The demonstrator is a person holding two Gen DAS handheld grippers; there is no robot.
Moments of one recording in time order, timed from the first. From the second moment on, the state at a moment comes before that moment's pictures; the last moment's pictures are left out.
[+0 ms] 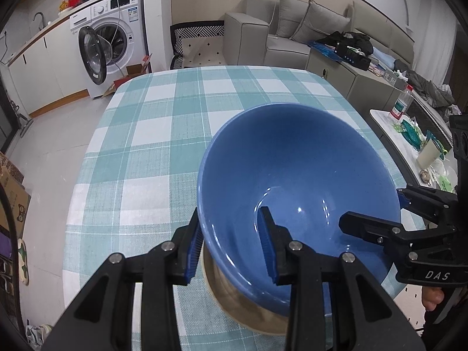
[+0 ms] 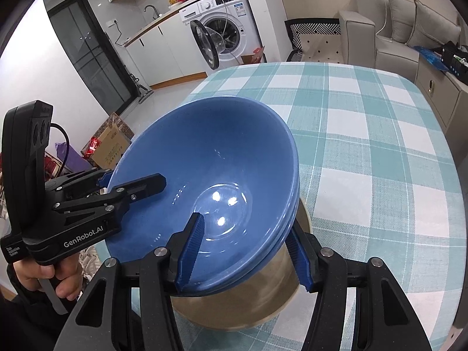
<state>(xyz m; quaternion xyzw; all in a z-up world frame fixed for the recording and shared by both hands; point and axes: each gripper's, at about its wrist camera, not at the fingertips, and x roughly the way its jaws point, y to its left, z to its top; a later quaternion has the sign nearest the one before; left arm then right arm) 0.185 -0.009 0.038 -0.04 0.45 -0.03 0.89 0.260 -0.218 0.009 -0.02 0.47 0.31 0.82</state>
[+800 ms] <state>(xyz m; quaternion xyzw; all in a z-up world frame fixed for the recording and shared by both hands) 0.174 -0.011 0.035 -0.03 0.45 -0.03 0.89 0.253 -0.216 0.009 -0.03 0.47 0.31 0.82</state>
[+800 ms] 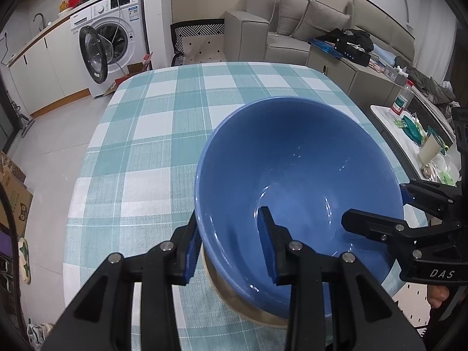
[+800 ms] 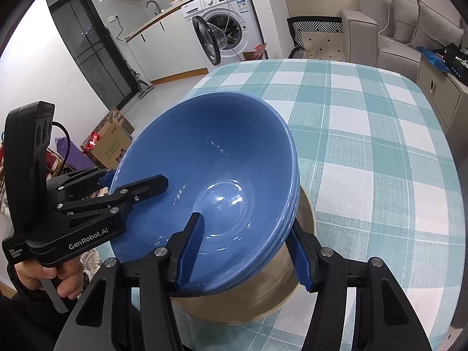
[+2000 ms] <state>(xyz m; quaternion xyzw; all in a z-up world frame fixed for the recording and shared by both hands) 0.154 -0.008 0.041 -0.04 0.41 -0.04 0.91 0.247 -0.234 0.010 -0.01 0.45 0.31 0.84</state>
